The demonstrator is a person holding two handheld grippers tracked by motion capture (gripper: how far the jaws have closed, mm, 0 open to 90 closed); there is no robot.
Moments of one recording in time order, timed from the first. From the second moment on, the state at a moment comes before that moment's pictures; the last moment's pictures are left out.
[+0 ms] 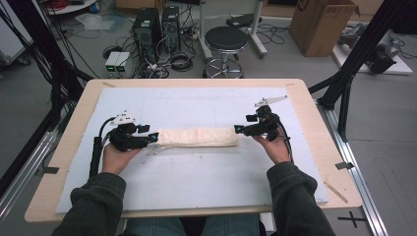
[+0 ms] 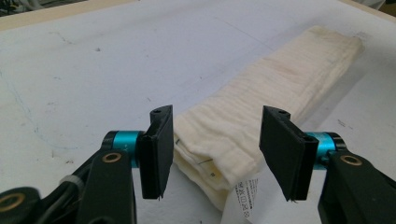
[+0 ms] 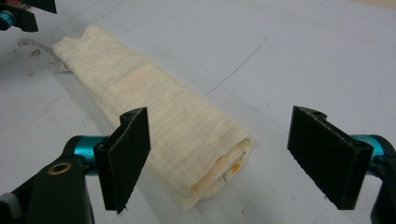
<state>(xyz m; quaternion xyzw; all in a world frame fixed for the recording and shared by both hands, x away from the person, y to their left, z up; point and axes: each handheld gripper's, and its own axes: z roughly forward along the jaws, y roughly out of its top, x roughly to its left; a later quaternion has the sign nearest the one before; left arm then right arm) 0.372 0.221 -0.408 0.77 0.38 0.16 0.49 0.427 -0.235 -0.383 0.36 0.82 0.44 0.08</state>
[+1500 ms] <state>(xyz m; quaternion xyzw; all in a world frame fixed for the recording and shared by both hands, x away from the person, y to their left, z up) 0.333 0.234 -0.399 0.78 0.37 0.17 0.48 0.395 -0.247 -0.383 0.35 0.82 0.43 0.09</state>
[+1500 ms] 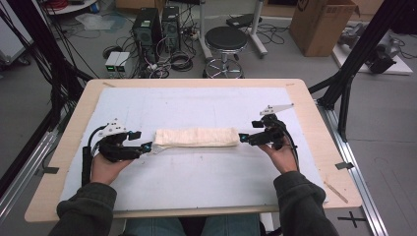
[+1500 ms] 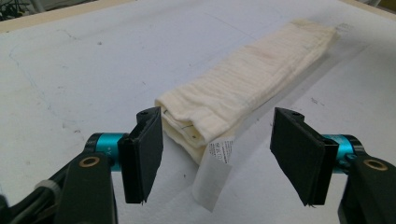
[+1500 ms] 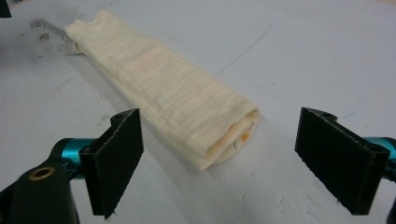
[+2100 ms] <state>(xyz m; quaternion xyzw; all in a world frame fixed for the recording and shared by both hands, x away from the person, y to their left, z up) 0.332 0.236 -0.403 0.78 0.37 0.17 0.48 0.387 -0.259 -0.395 0.36 0.82 0.43 0.09</state>
